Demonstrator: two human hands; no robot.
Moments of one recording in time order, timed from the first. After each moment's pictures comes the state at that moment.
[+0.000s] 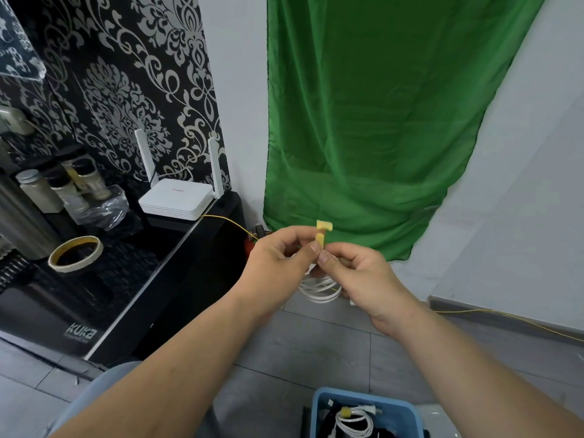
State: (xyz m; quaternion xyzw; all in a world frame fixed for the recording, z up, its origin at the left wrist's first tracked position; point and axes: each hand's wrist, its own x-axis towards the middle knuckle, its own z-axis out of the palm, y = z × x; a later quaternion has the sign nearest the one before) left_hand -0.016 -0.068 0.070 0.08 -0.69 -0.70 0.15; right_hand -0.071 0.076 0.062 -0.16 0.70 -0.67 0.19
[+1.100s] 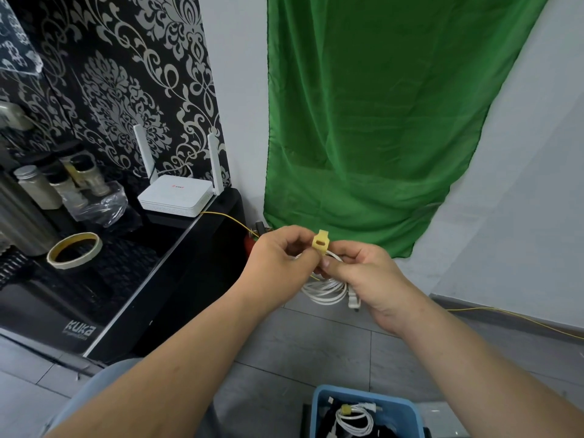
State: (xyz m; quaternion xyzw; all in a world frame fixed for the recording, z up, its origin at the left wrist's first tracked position) left_hand -0.018 -0.071 0.071 0.08 -0.77 -0.62 0.14; right_hand -0.081 0.080 0.058 -0.13 0.66 -0.70 0.25
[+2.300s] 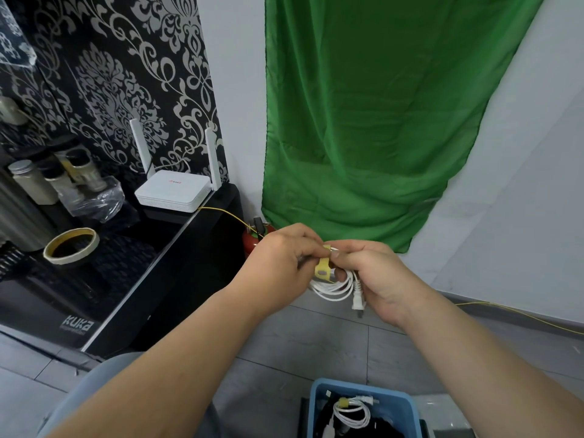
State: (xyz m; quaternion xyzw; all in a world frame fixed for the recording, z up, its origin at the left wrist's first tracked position) left_hand -0.023 -0.083 0.054 -0.11 -0.89 -0.37 0.24; right_hand -0.086 0.084 0.059 -0.02 0.64 -0.72 0.28
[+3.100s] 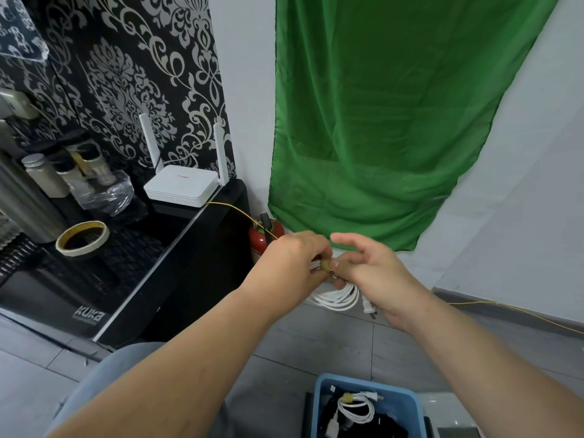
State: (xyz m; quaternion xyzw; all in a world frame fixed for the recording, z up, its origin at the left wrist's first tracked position) left_hand -0.019 -0.081 0.048 -0.09 -0.93 -0.29 0.20; right_hand -0.076 0.085 0.050 -0.12 0.75 -0.61 0.22
